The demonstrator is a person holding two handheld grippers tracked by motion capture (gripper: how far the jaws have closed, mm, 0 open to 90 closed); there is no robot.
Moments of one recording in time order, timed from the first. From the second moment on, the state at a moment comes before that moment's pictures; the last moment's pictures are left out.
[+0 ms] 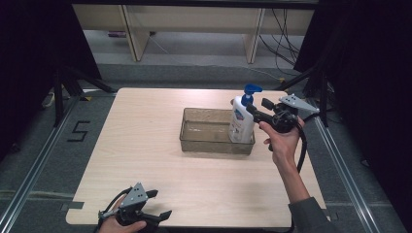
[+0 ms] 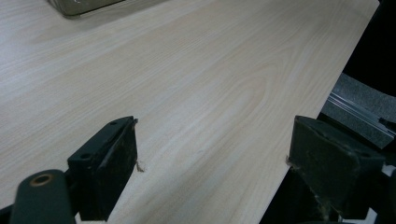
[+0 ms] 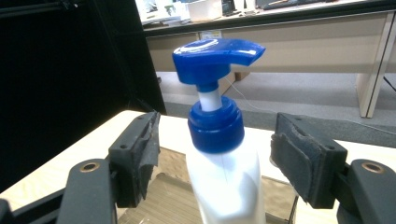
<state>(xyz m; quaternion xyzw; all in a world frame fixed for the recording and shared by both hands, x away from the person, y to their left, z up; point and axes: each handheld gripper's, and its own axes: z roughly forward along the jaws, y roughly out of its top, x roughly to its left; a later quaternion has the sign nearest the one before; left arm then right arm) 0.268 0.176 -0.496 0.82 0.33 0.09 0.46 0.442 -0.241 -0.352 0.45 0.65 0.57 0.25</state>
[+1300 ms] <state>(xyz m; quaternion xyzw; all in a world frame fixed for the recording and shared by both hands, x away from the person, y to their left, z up) 0.268 0.175 -0.497 0.81 0.33 0.08 0.47 0.409 -0.245 -0.366 0.43 0.64 0.59 0.24</state>
